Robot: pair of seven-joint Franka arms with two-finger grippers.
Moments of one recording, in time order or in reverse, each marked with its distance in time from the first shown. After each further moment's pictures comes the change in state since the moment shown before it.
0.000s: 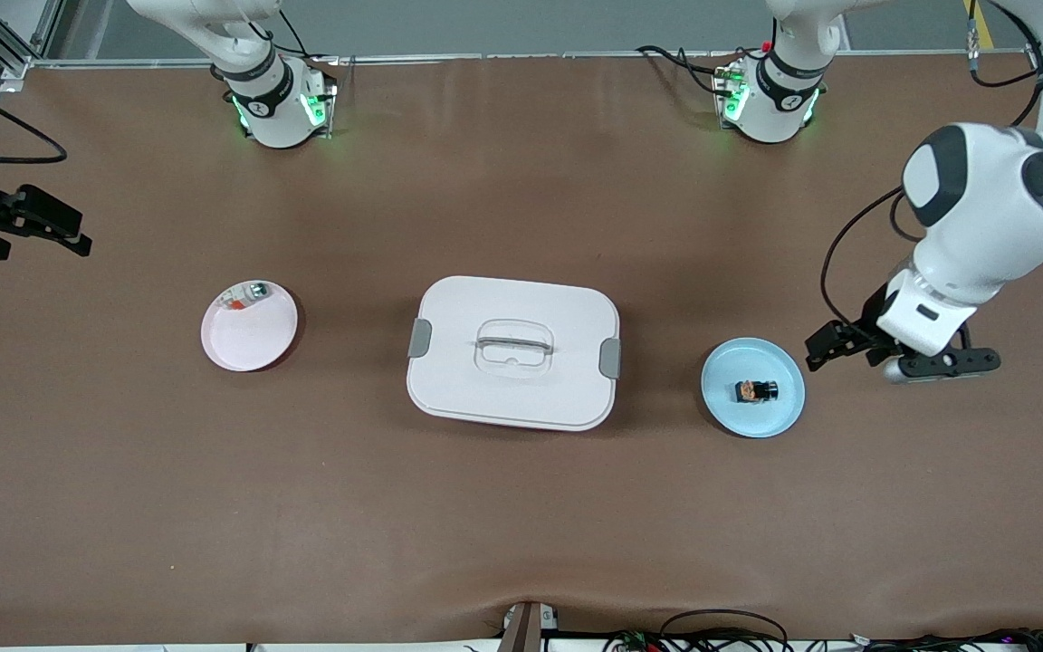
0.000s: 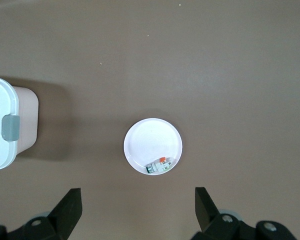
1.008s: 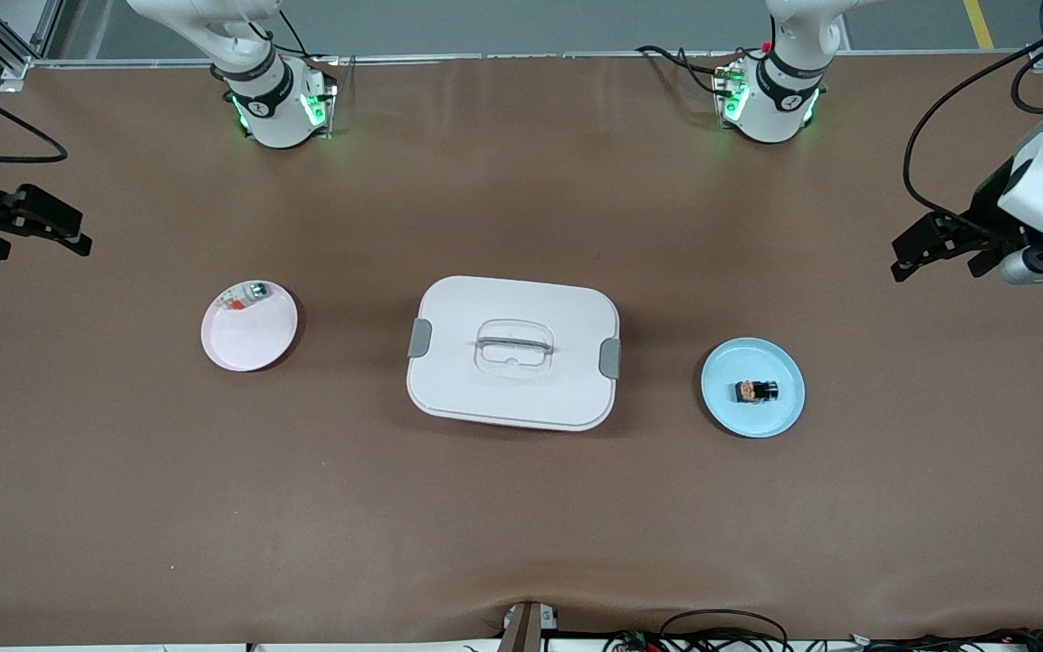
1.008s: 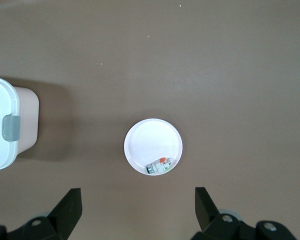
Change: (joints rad) left arm 0.040 -0.165 0.010 0.223 0.001 -0.460 0.076; right arm 0.000 0.000 0.002 0.004 0.000 0.000 0.000
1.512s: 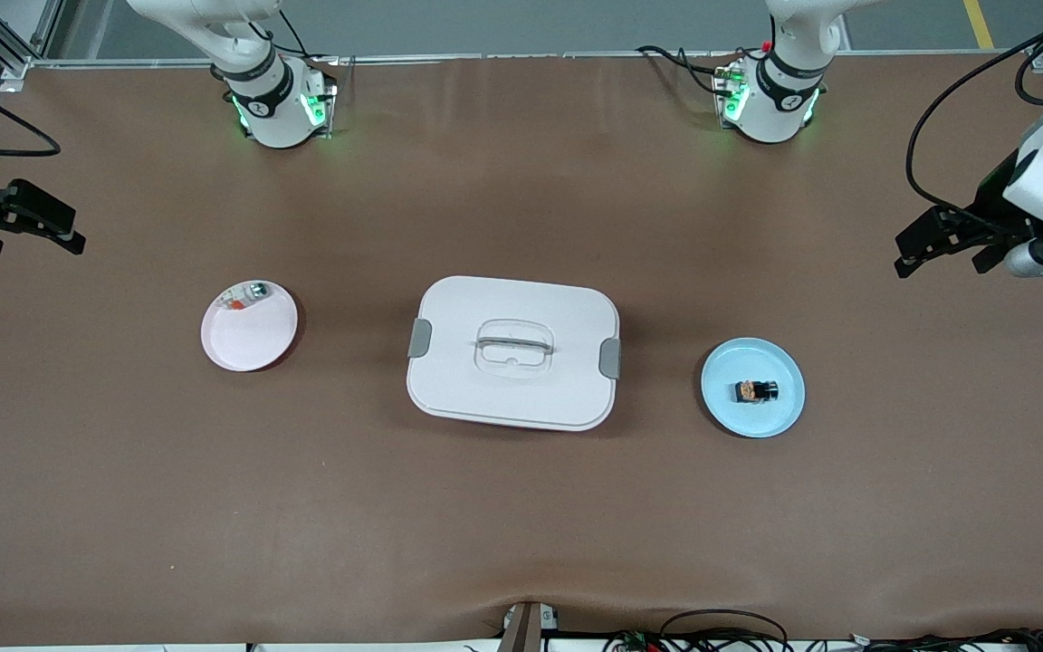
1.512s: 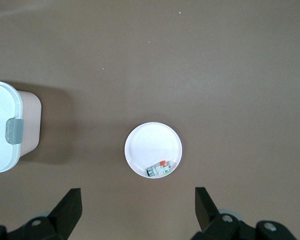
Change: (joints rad) left arm -0.003 -0.003 0.001 0.003 0.000 -0.001 0.000; right arm 0.000 -0.002 0.002 0.018 0.000 0.000 0.000
